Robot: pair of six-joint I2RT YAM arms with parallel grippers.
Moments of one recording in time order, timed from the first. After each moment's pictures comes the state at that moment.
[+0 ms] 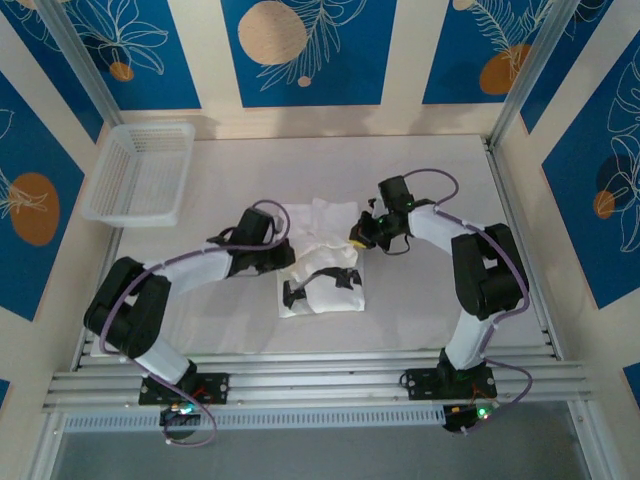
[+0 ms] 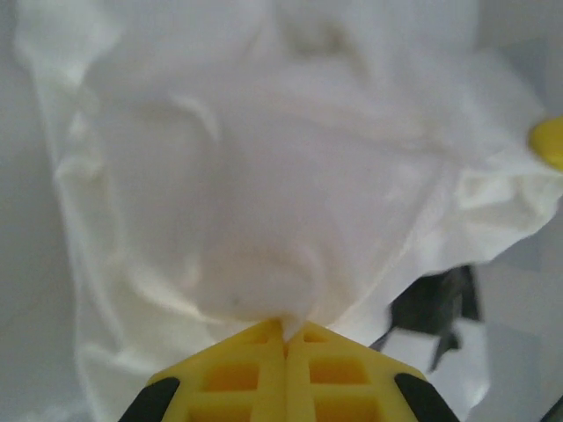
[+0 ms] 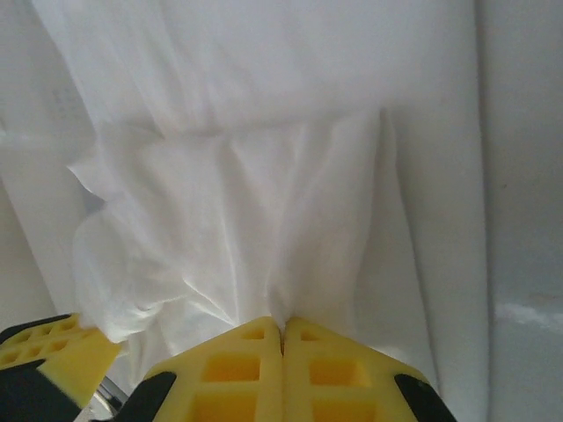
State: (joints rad) left arm -0.53 1.60 0.91 -0.18 0.31 -0.69; right arm 0.30 1.80 1.16 -0.47 -0.55 0.69
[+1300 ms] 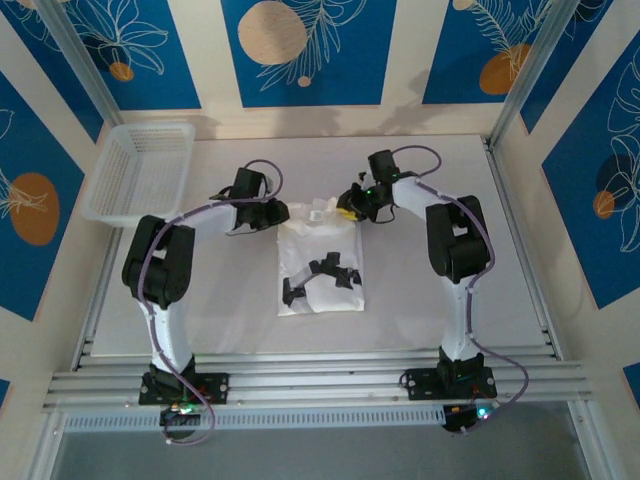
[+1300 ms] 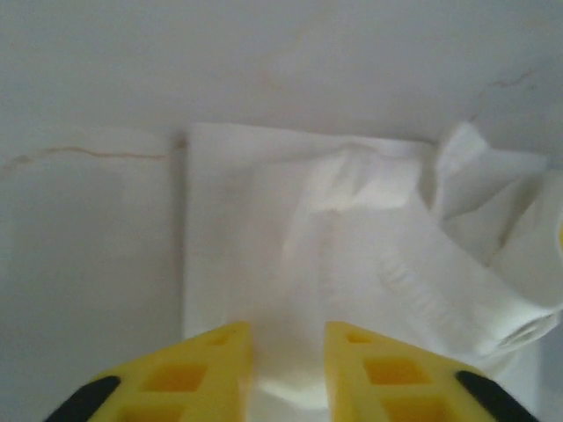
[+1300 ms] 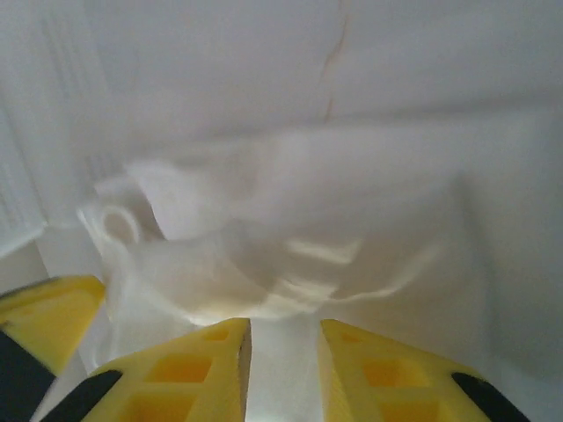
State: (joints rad) left arm -0.33 1.95 1.27 -0.25 0.31 -0.57; right arm 0.26 2.16 1.58 -0.50 -0.58 0.69
